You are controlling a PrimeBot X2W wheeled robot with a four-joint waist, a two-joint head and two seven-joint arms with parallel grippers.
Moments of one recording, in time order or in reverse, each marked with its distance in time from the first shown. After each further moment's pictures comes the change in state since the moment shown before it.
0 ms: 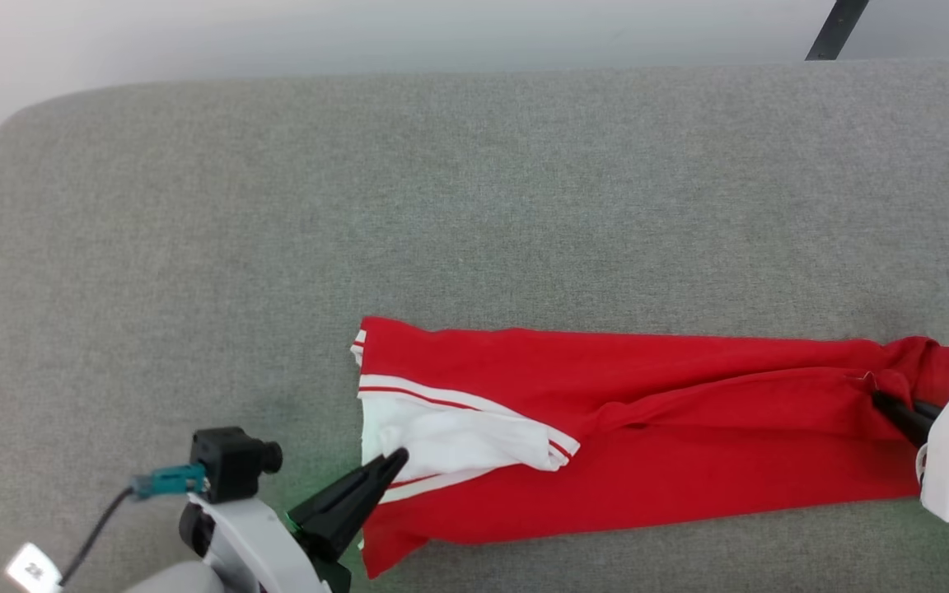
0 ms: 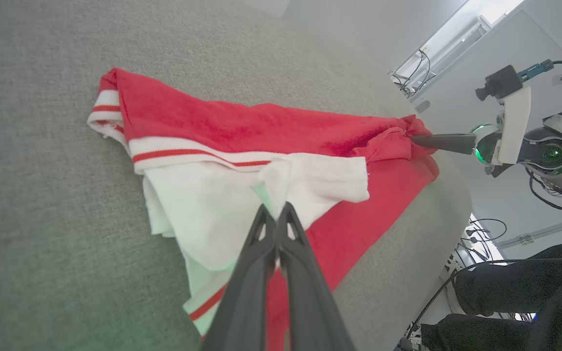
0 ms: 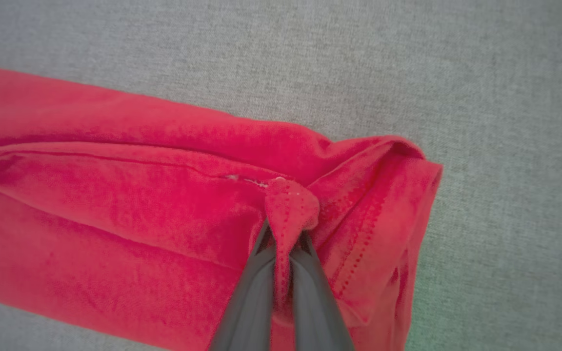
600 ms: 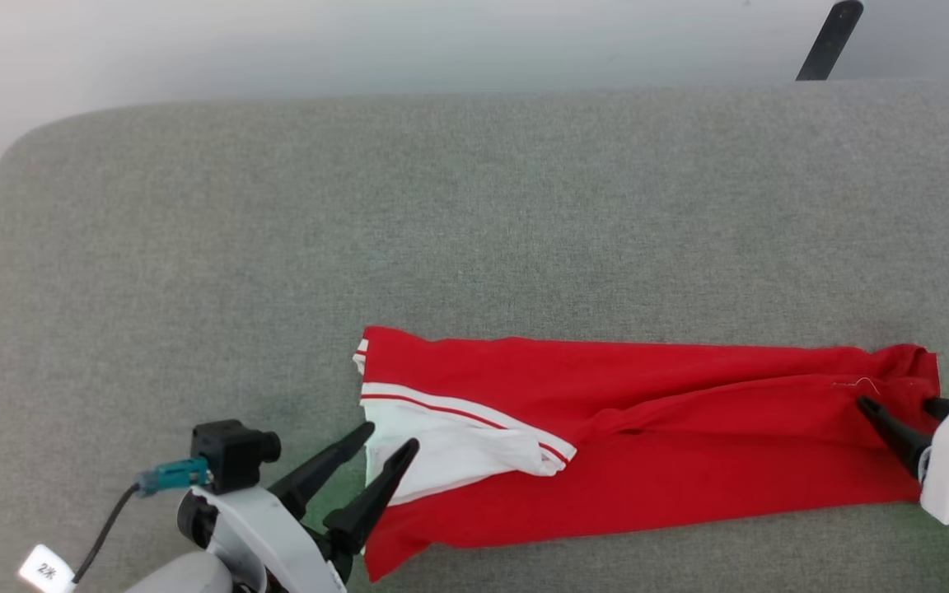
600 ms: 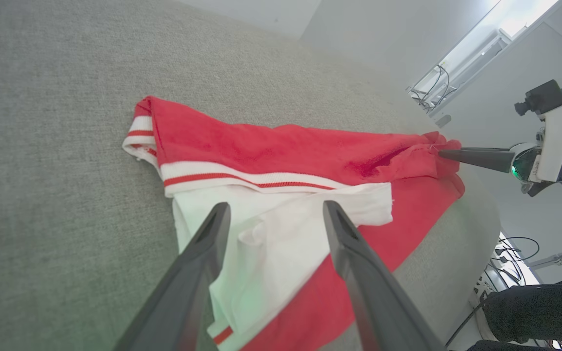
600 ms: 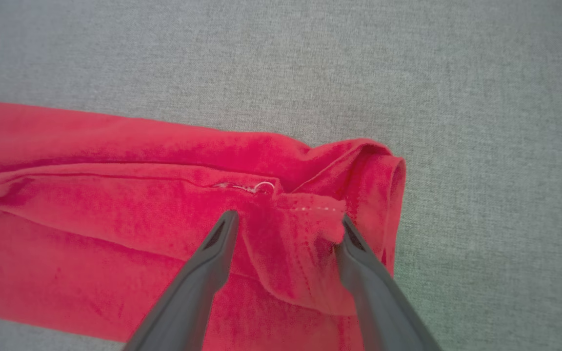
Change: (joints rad) left arm 0.038 -0.101 0.094 0.133 0.076 -0.009 0.000; right arm 0.048 0.086 -0.122 0.011 -0.079 0.000 -0.009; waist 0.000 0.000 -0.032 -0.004
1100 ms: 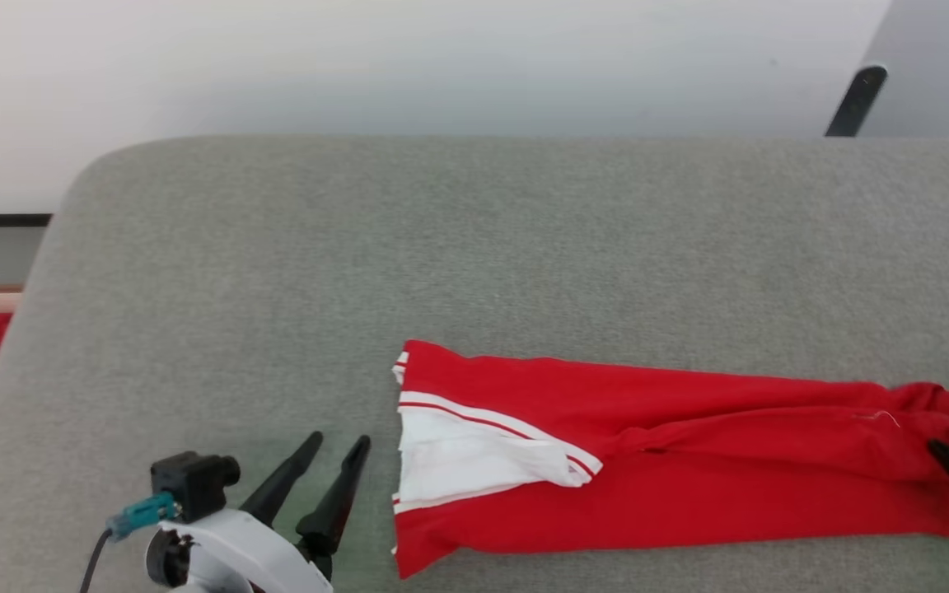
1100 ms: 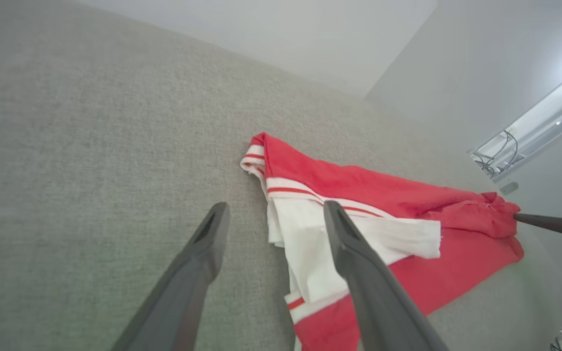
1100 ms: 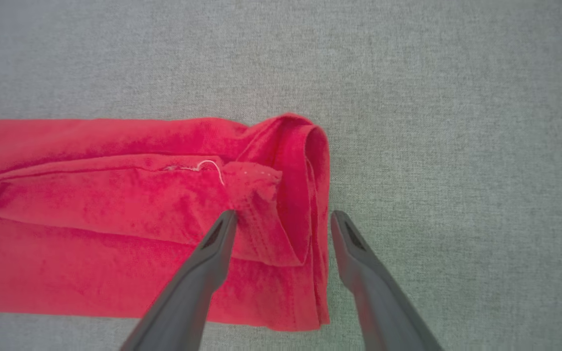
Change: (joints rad) left arm 0.168 -0.101 0.251 0.047 0.099 0.077 0.000; right arm 0.070 -0.023 -0.134 0.059 0.029 0.000 0.082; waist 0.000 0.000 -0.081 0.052
